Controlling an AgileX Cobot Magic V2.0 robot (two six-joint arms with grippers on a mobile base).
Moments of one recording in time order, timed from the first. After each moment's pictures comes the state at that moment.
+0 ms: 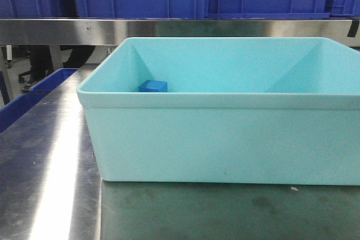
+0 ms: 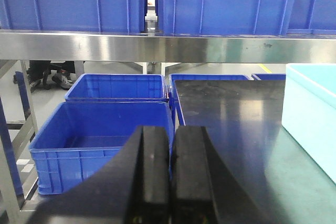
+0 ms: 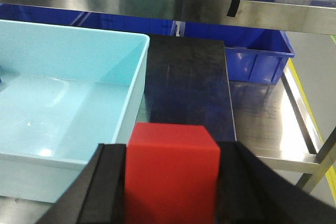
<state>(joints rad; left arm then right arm) -0.12 -0.01 0.01 -0.10 0.08 0.05 0.20 0.11 -0.44 -0.22 0.69 0.19</state>
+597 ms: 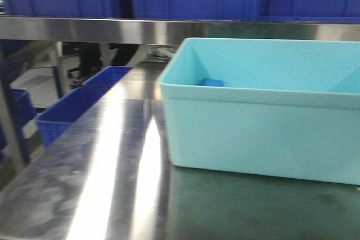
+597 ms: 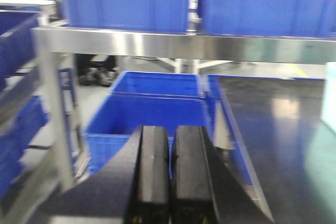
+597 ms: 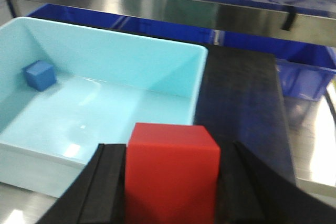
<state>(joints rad) -0.12 -0.01 0.01 -0.10 0.08 0.05 0.20 0.11 -0.44 -0.22 0.69 0.19</state>
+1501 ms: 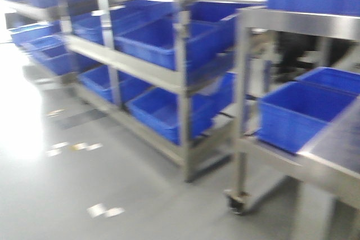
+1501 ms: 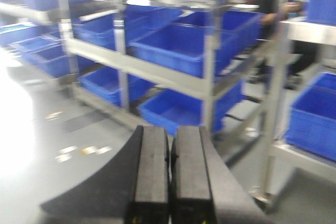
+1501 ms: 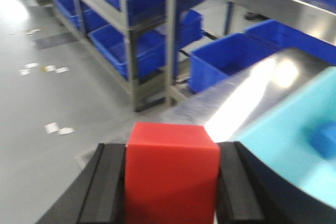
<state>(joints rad) -0.12 -0.01 0.01 -0.10 0.08 0.05 0.20 0.11 -0.44 -0.22 0.69 0.19</state>
